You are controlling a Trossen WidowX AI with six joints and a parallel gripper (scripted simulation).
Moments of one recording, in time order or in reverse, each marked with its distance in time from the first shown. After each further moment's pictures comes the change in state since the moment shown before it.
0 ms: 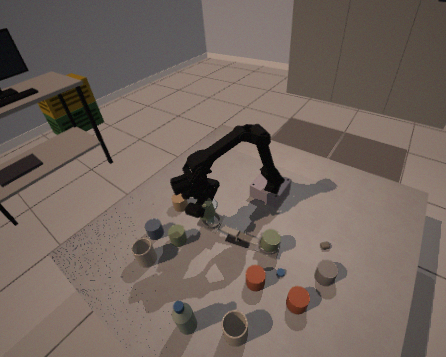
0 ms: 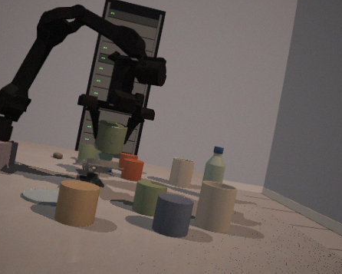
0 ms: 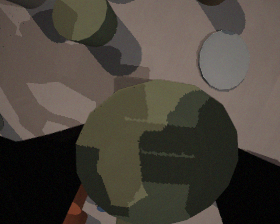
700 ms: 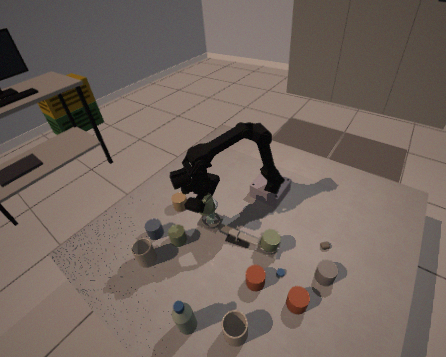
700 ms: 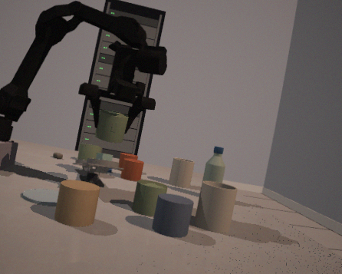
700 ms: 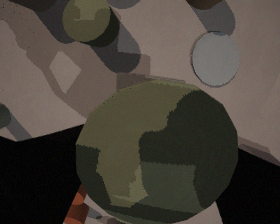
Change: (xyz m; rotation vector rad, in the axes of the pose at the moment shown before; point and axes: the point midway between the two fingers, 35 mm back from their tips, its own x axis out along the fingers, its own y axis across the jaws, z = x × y) arm -0.027 -0.003 -0.003 0.000 0.000 0.000
